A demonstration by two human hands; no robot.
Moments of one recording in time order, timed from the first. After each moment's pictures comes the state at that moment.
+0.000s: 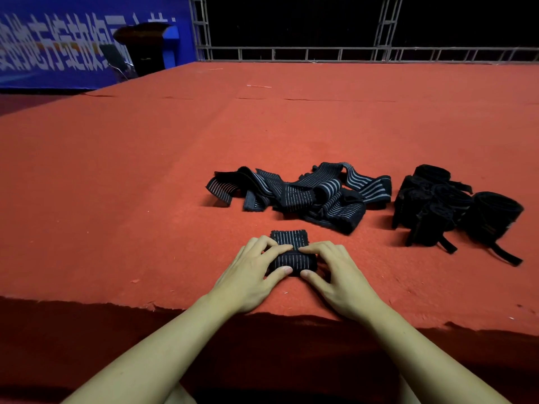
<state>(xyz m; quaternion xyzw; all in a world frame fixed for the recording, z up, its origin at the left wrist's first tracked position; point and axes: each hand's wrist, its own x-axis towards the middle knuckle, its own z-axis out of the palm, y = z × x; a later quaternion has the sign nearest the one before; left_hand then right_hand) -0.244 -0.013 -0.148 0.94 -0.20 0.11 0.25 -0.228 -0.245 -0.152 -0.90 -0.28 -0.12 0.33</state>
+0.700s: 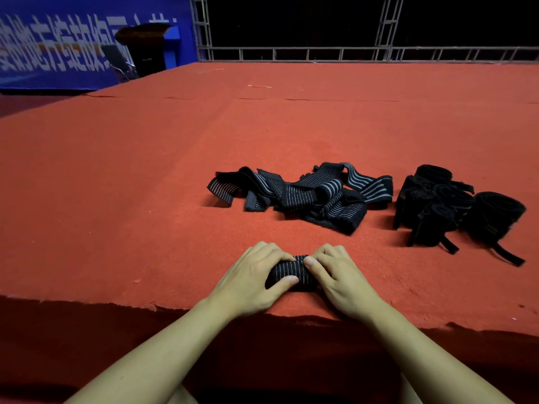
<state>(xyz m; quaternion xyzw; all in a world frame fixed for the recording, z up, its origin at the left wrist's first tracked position) -0.254 -0.014 -0.141 0.91 -0.27 0.16 0.26 -0.228 -0.242 -0.150 -0.90 -0.25 -0.07 0.35</state>
